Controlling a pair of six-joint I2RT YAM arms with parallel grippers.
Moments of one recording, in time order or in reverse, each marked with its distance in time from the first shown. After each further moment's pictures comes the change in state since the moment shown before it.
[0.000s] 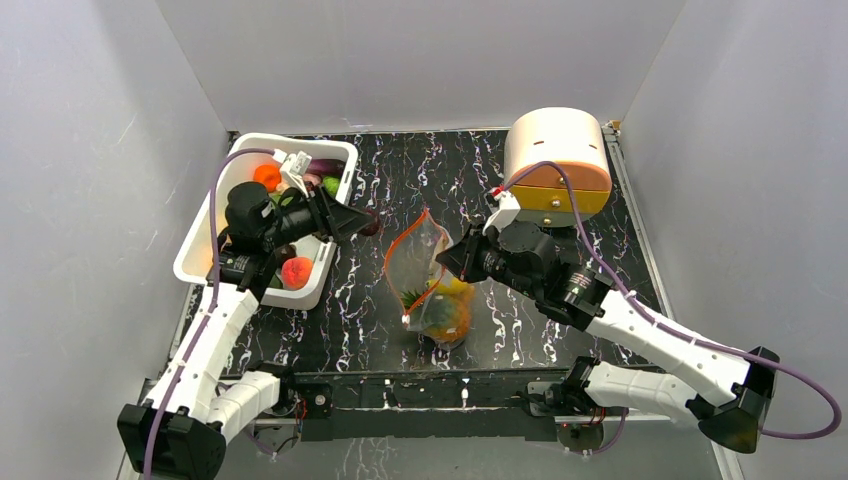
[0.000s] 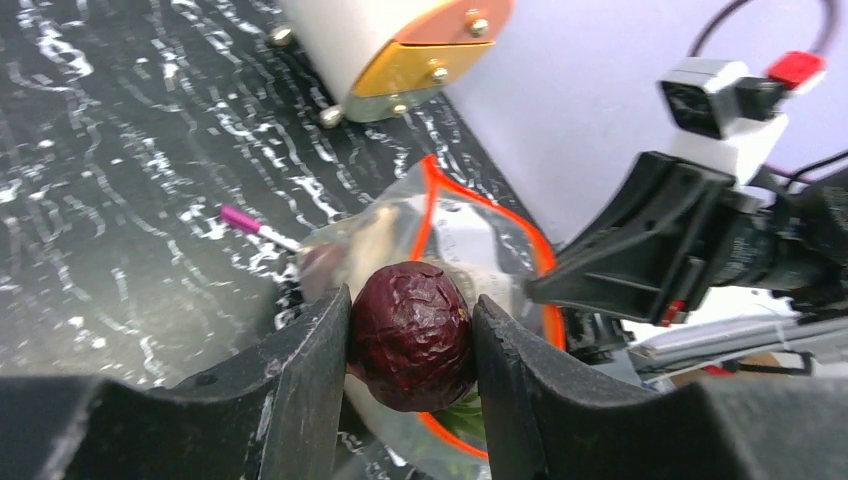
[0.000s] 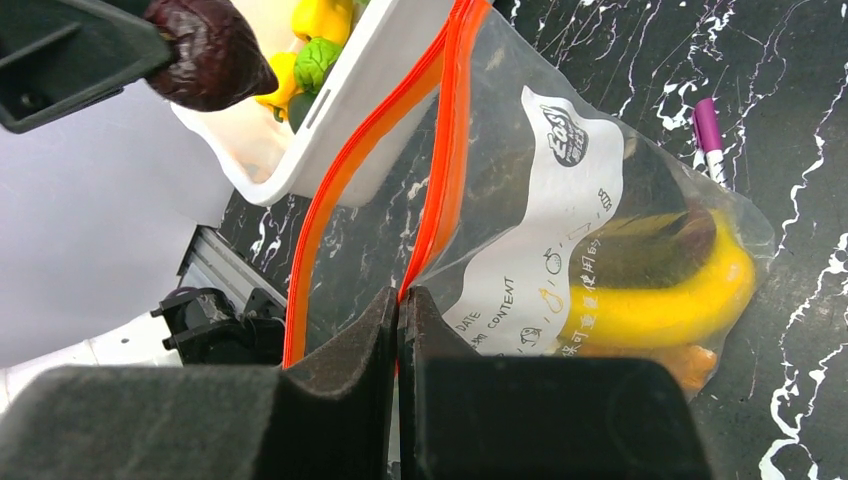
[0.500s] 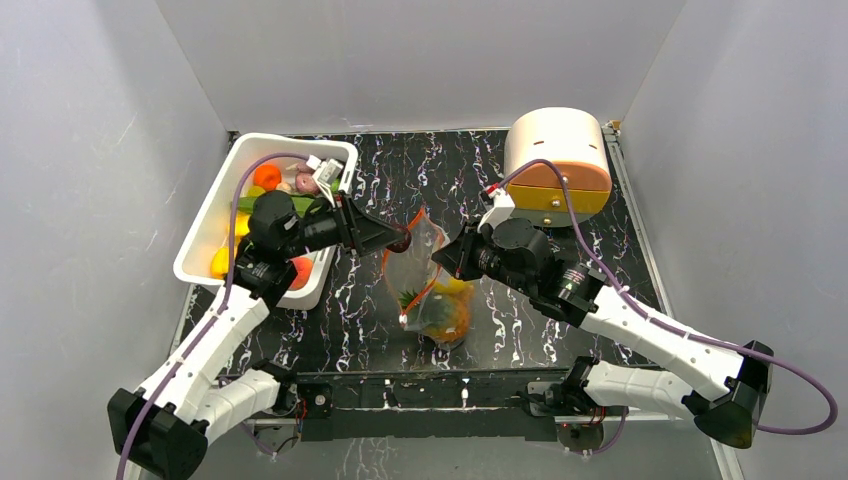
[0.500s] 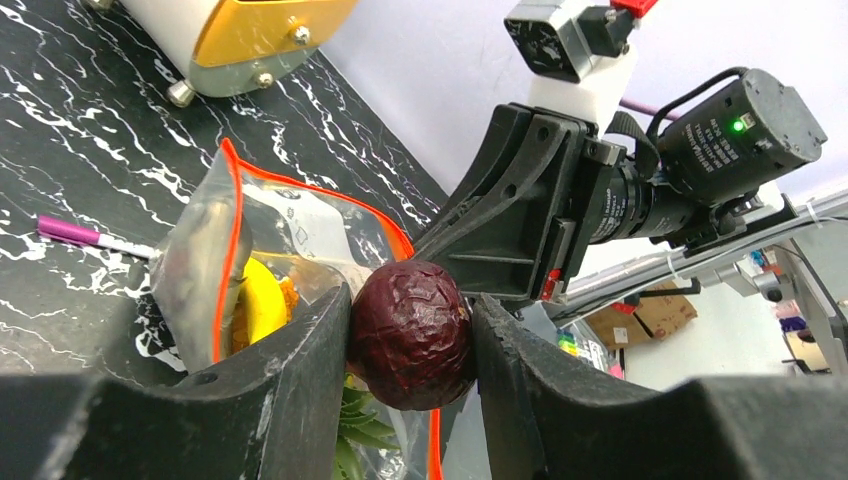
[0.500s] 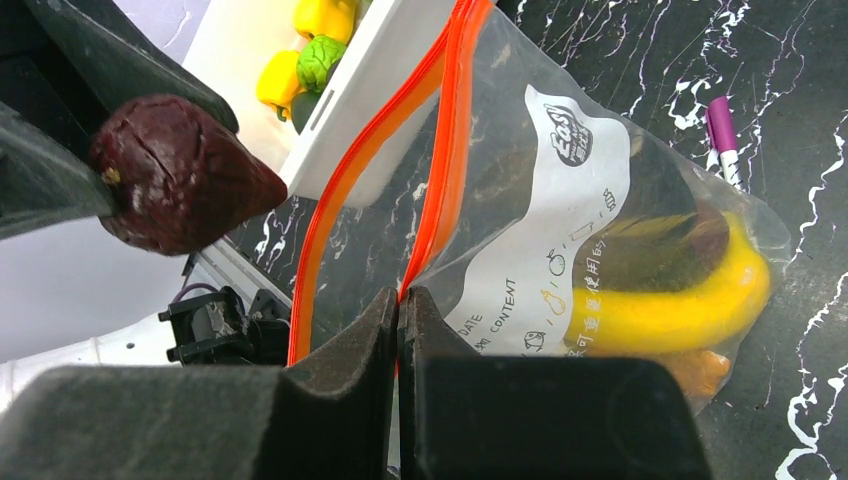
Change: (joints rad) left arm -0.211 0.000 -0.032 0.183 0.011 -0.174; right arm 0.000 0.039 0.019 0.011 -0.010 0.015
